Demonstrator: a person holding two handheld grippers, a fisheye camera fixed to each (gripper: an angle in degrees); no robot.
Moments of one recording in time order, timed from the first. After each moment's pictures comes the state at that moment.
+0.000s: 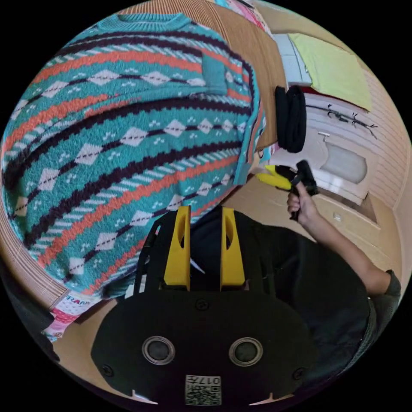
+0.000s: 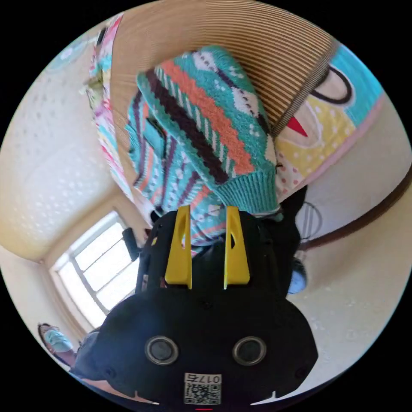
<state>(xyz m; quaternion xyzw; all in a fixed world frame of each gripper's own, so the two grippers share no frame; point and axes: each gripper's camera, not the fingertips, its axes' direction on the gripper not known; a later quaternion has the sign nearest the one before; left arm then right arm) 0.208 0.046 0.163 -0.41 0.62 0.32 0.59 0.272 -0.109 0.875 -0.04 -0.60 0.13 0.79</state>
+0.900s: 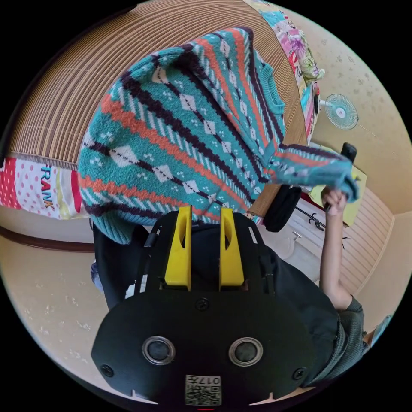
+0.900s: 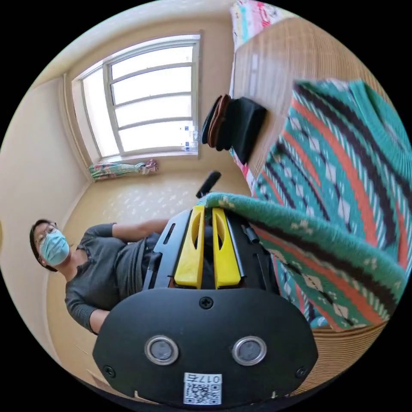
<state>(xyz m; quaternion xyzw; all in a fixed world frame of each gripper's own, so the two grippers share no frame) 0.046 0.082 0.170 -0.49 0.62 -0.06 0.61 0.173 -0.306 0.594 -0.07 -0.58 -0.49 0.65</state>
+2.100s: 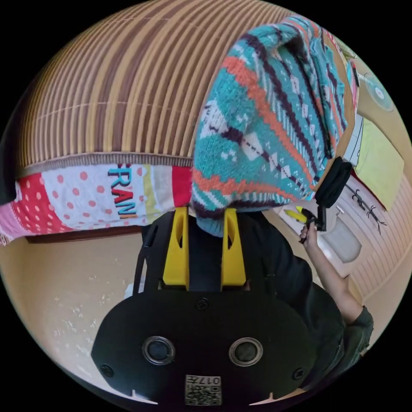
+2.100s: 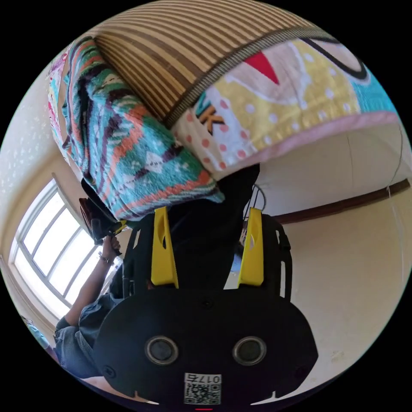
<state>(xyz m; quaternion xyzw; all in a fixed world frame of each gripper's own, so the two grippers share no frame) -0.027 0.072 0.273 -0.56 0.55 0.13 0.60 0.282 -0.107 0.922 -0.12 -0.49 0.05 0.86</state>
